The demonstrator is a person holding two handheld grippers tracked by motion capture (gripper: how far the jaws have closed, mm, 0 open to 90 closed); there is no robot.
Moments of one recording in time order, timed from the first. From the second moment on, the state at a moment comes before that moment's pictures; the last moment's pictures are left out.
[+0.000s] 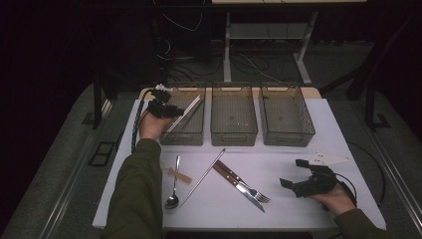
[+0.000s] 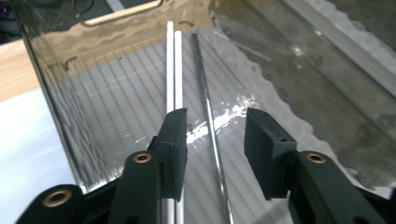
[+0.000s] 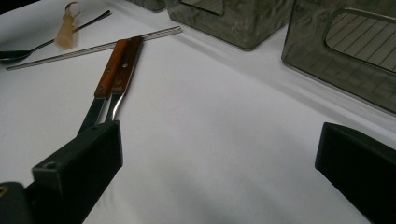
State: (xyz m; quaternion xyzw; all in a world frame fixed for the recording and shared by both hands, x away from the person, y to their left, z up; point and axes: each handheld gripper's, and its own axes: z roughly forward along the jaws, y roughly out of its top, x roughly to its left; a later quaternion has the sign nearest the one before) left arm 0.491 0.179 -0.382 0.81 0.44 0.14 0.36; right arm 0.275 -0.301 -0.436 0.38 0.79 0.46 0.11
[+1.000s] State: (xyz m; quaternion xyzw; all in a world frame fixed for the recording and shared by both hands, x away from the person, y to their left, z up) left arm 0.376 0.146 -0.366 0.80 0.39 0.14 0.44; right arm 0.274 -0.299 -0.435 0.37 0.79 0.47 0.11
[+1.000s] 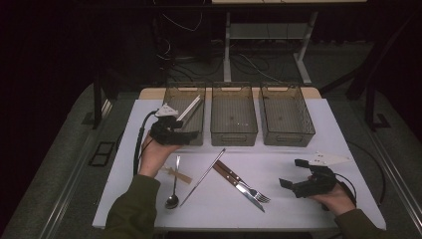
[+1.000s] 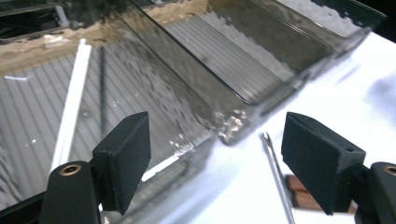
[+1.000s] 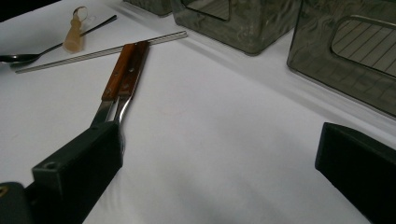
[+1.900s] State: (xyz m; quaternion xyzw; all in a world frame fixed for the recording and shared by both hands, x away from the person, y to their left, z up) left arm 0.306 0.130 -0.404 0.82 0.36 0.13 0.43; right arm 0.265 -0.299 -0.433 0.38 0.78 0.48 0.11
